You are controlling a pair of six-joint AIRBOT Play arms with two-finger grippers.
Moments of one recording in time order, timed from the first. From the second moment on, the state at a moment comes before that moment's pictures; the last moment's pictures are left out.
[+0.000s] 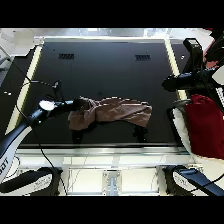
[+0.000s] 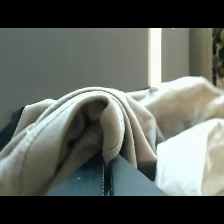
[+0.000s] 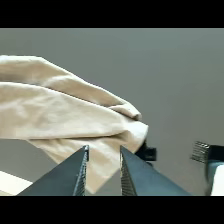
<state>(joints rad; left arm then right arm) -0.13 -1.25 0.73 0.62 -0.48 -1.09 0.06 -1.06 1.36 -1.34 1.26 1.39</state>
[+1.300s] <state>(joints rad) -0.13 -1.25 0.80 0.62 -0.54 -1.09 0.06 -1.19 0.65 -1.09 0.51 1.58</state>
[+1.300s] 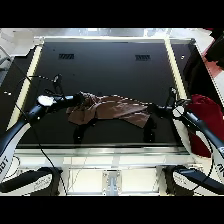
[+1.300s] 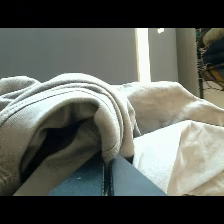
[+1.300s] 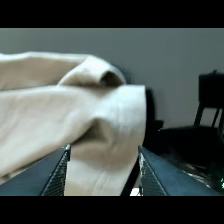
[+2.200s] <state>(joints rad) -0.13 -1.25 0.79 0.62 -0.54 -1.10 0.06 -1.36 0.79 -1.13 0.51 1.58</state>
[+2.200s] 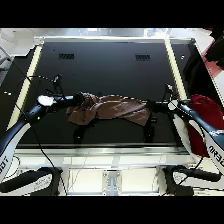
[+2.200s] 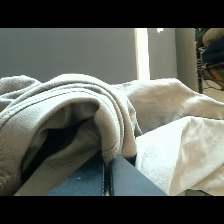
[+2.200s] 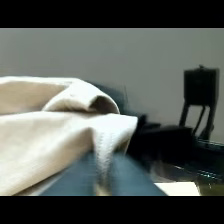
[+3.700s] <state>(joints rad) 0.32 -0.65 1.41 0.86 -1.35 -1.26 0.06 -0.48 1.48 -1.38 1.14 1.49</state>
